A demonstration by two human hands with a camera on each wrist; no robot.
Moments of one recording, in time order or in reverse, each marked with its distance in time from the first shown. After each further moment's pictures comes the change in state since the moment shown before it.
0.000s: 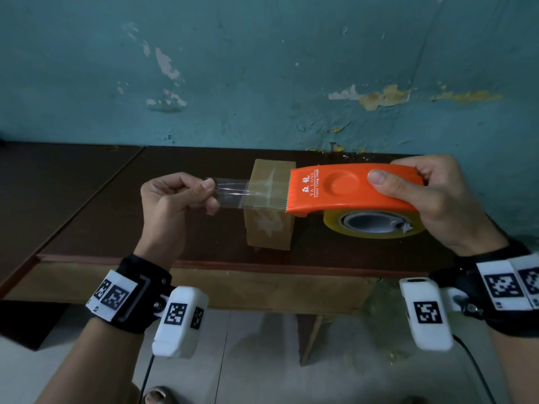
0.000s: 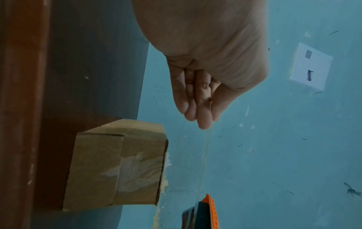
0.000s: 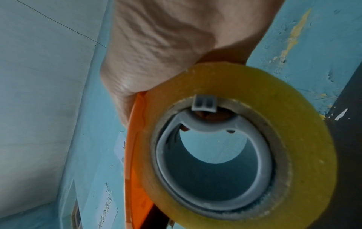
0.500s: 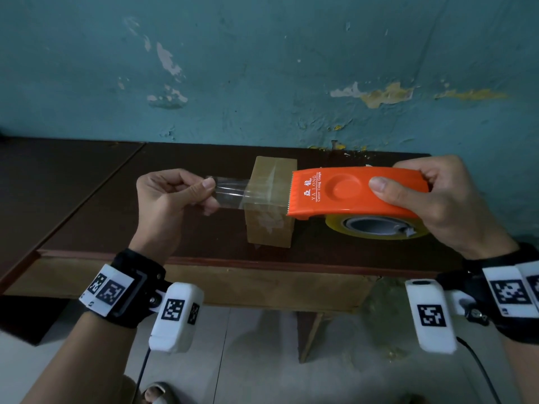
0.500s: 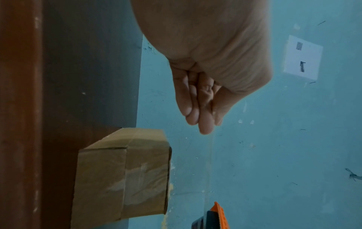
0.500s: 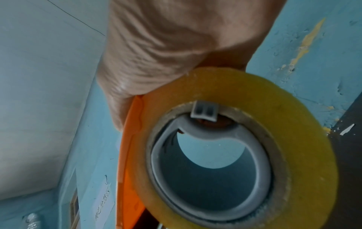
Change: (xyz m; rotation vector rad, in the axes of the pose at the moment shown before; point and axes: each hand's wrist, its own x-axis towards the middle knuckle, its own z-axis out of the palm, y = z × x) left_hand 0.001 0.003 -0.007 0.048 -0.026 0.035; right_hand -0.006 -0.006 -0.002 -0.117 -0.036 -0.039
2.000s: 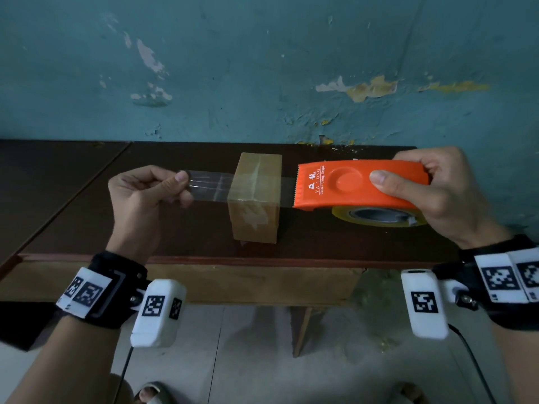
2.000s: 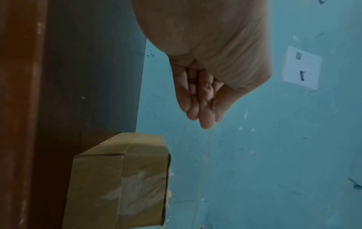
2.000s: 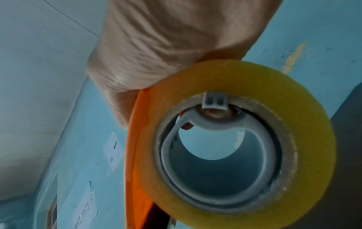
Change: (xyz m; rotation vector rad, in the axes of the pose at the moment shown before) left_hand 0.002 -0.006 -0.004 0.012 0.030 0.019; right_hand -0.007 0.012 -0.020 -0.085 0.072 -0.007
